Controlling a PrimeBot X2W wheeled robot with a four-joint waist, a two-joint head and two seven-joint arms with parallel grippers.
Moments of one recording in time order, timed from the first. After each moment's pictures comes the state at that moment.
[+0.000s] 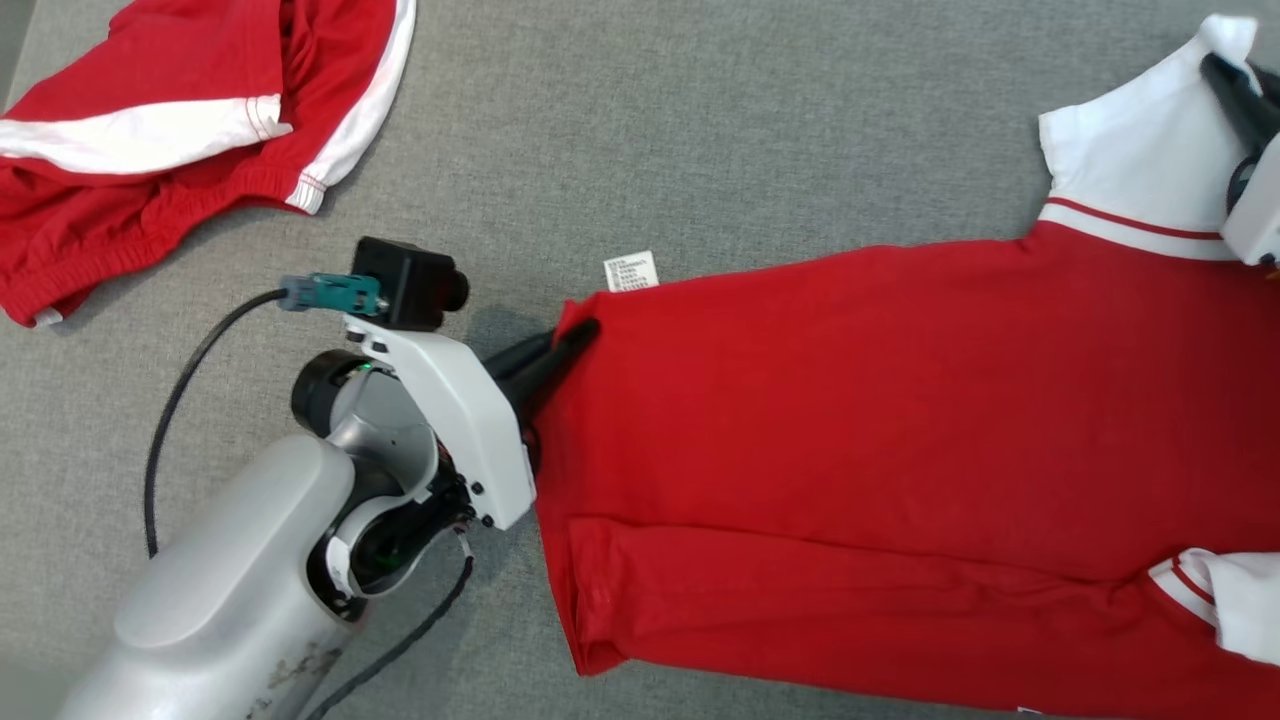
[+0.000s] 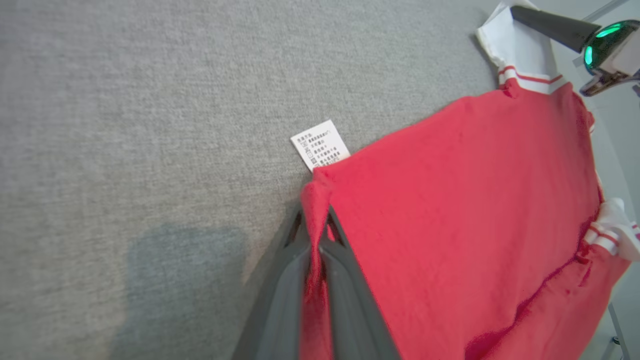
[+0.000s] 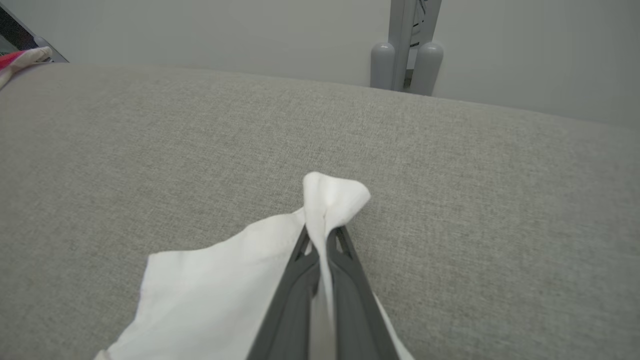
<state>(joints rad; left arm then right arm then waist) -0.61 0.38 -0.72 0.08 -1.03 0.05 0.37 -0.86 -0.51 0.30 0.47 0.60 0.13 0.39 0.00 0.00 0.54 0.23</state>
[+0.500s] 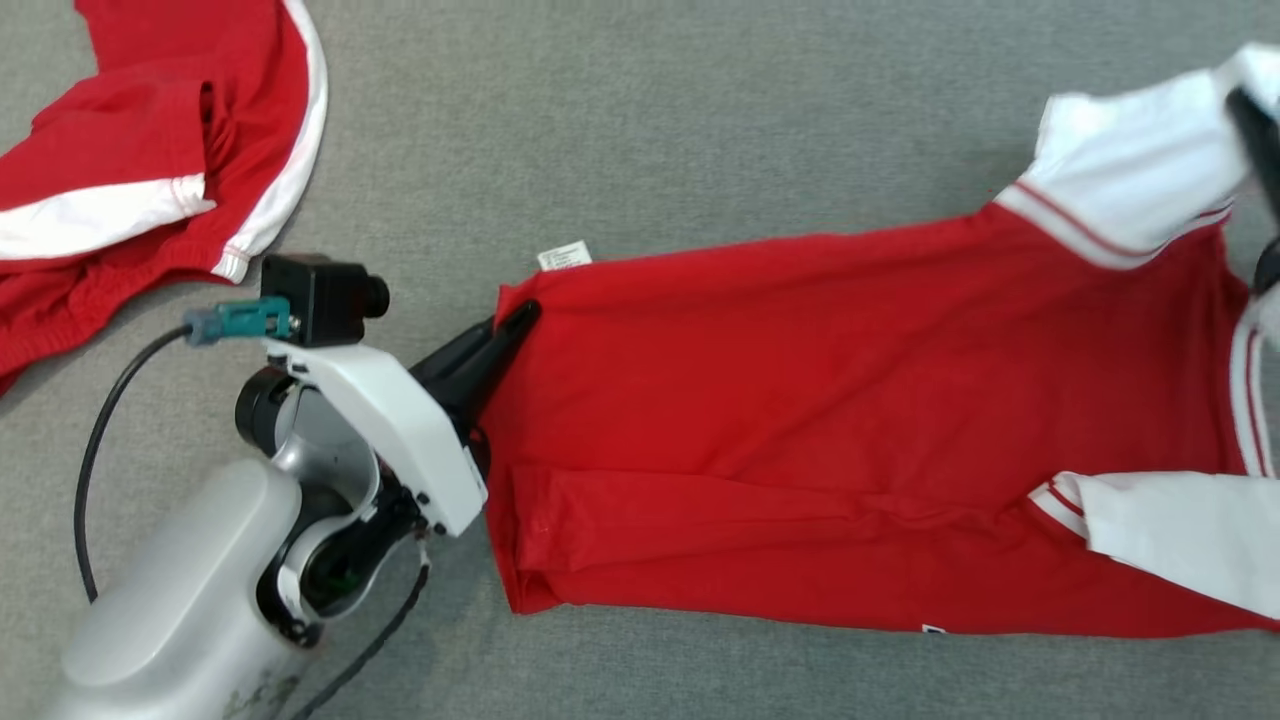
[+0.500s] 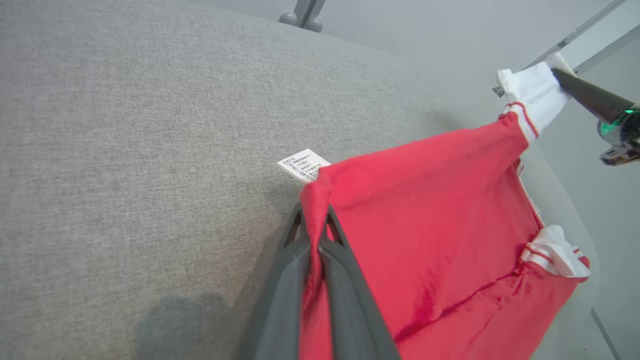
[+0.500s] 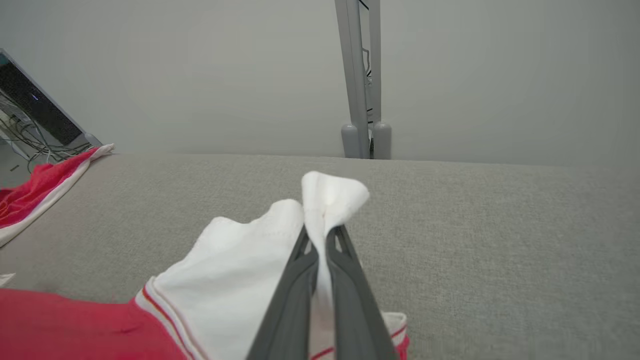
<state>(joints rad) -0.55 0.43 -0.64 0.04 -1.03 0.06 0.26 -0.63 -0.59 0.23 0.21 0.79 0.13 0.24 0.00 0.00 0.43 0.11</state>
